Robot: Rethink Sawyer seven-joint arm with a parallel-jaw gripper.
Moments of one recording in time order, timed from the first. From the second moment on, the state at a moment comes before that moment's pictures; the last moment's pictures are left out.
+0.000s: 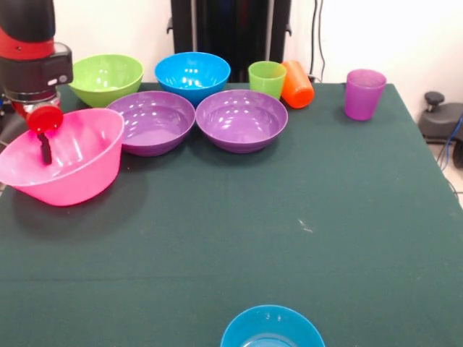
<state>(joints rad) -0.93 -0.42 0.14 1.59 -0.37 0.28 2.17</state>
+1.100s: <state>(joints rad) -0.90 -0.70 0.25 1.59 -0.23 0.62 2.17</state>
